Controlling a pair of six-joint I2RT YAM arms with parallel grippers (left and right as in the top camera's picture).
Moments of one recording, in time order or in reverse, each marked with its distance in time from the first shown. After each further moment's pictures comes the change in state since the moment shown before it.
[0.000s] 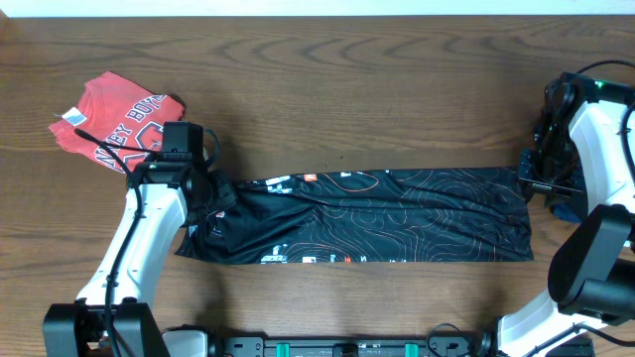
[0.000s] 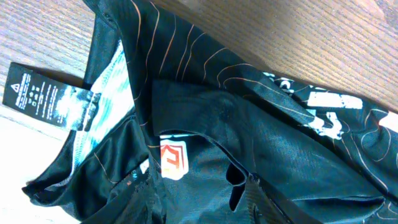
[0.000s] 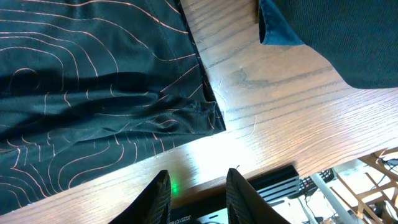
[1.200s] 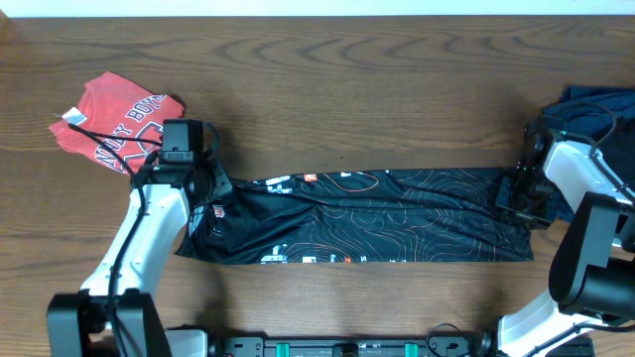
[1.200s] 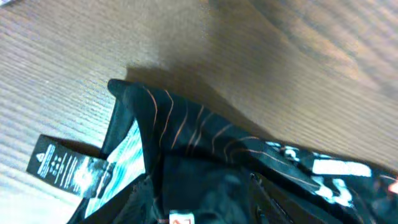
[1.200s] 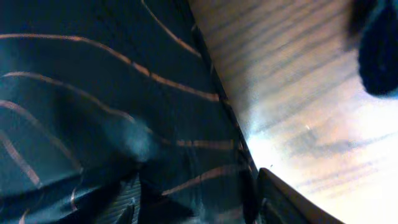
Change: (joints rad) left arm 0.000 0.042 -0.034 0.209 -0.113 0.000; right arm -0.011 0.000 -0.416 0.510 -0.012 0.052
